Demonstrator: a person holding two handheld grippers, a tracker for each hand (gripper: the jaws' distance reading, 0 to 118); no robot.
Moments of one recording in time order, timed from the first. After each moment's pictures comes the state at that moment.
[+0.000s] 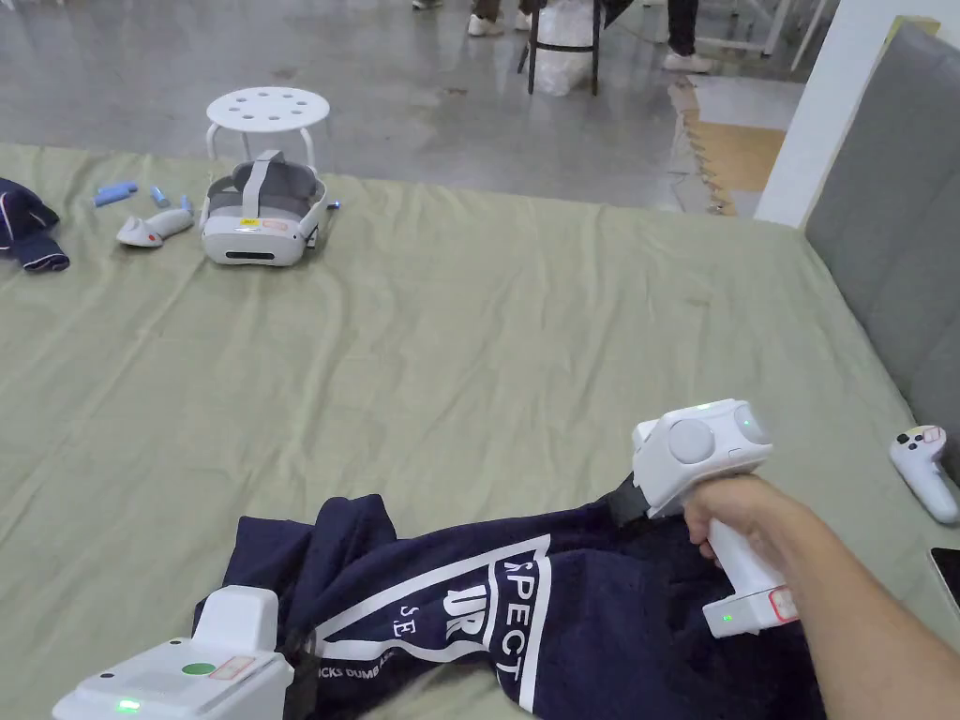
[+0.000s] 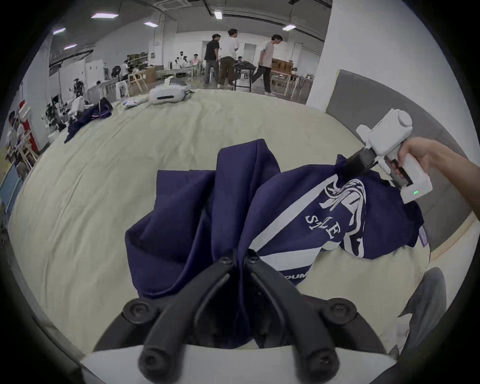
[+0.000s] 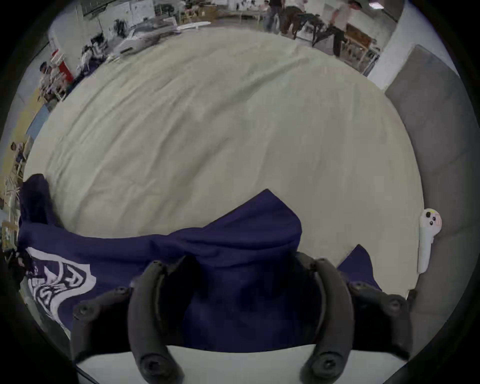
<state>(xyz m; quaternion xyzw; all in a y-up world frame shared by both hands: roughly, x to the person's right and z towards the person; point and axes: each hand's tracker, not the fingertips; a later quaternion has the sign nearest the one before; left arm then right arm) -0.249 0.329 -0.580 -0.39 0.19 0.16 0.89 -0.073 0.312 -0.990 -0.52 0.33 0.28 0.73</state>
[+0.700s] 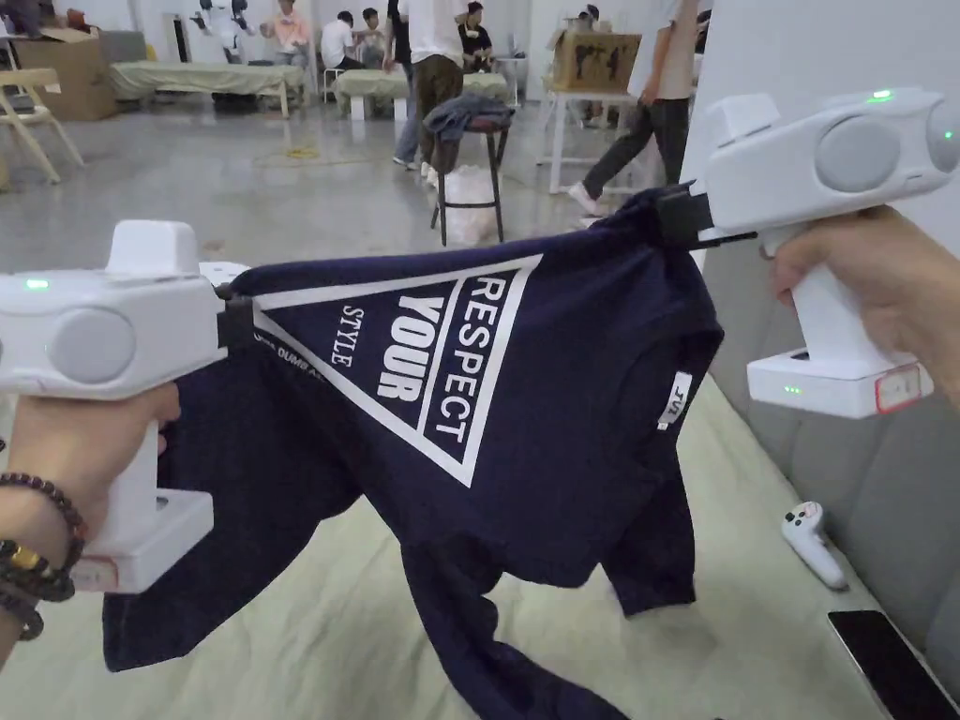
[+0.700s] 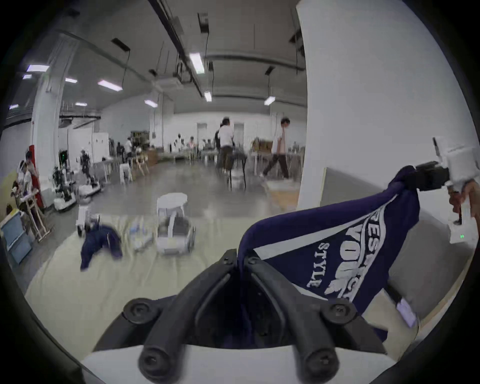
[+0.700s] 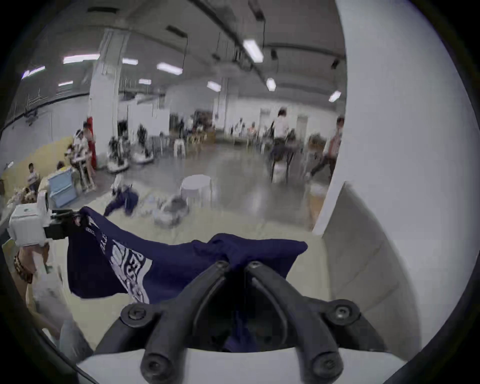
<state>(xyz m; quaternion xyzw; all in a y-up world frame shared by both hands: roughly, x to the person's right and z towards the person) -0.314 0.655 -0.701 -0.13 0.21 0.05 0.97 0.033 0.749 -0.929 -0.14 0.38 0.13 0.90</state>
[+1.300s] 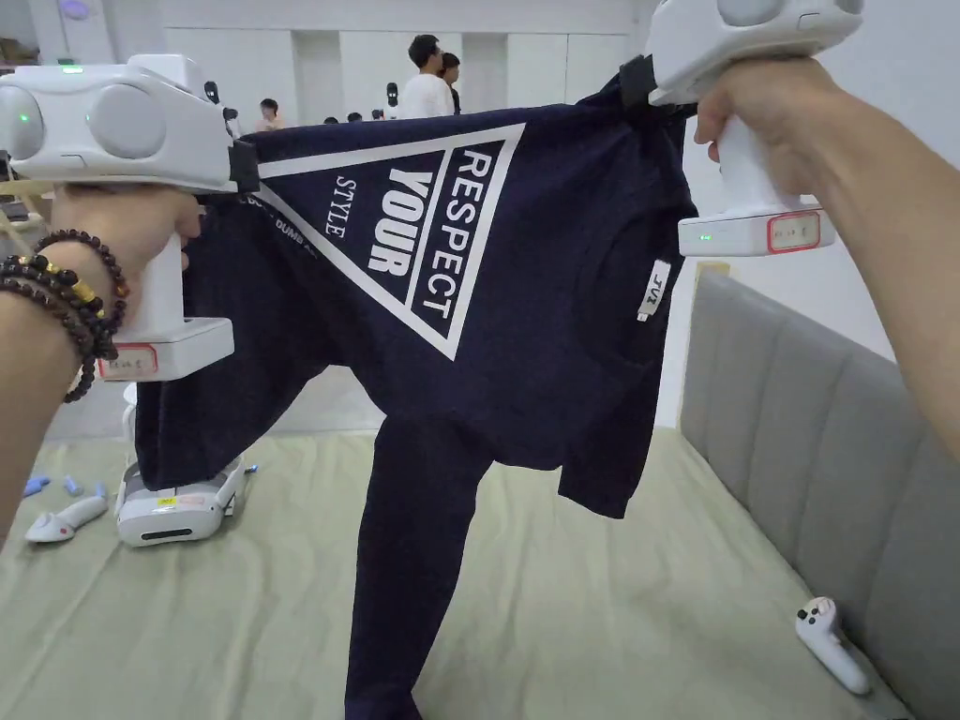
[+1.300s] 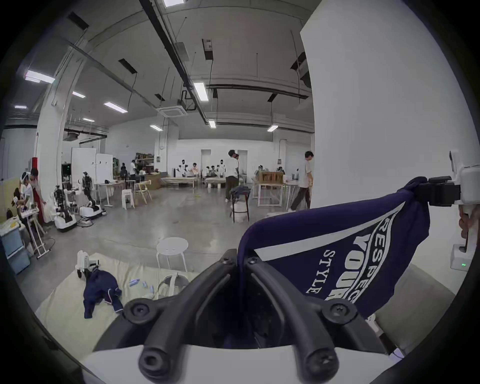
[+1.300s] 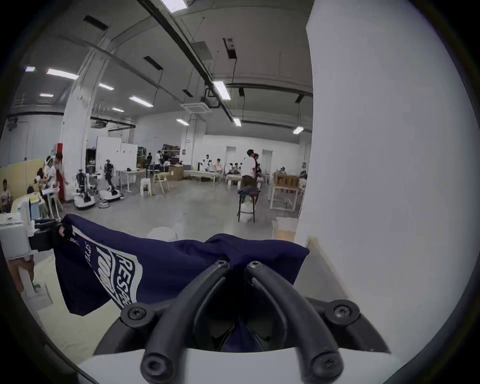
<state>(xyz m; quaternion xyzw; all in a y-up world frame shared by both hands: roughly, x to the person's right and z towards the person) -0.360 0.778 -0.806 -0.09 0.22 0.04 0.97 -0.029 0.845 -1.020 -0.10 0.30 0.08 0.94</state>
